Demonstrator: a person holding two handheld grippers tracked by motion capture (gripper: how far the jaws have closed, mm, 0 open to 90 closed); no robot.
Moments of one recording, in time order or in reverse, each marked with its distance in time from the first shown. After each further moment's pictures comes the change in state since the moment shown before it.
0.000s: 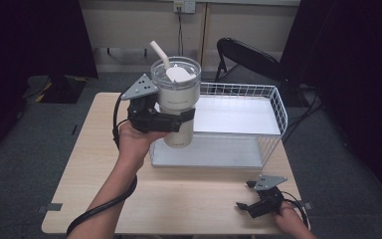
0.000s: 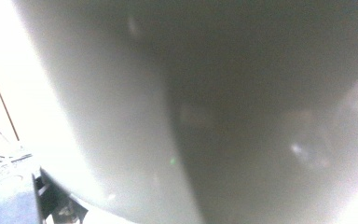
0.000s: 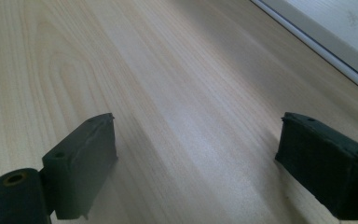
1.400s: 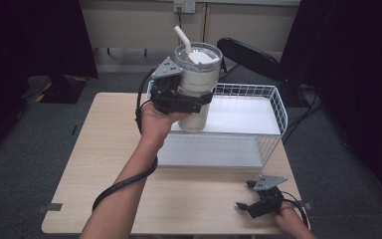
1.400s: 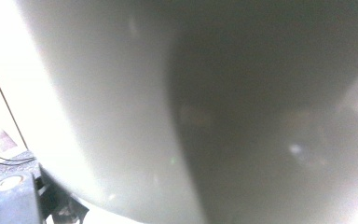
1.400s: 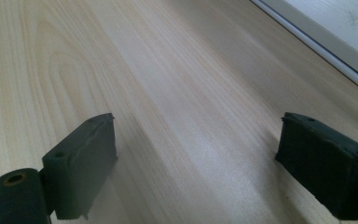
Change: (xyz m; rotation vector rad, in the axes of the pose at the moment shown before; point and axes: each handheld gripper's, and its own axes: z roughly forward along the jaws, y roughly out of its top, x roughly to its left) left arm 0.009 0.023 0.056 0.023 0.028 0.023; right arm 0.000 0.000 0.000 0.001 0.000 0.001
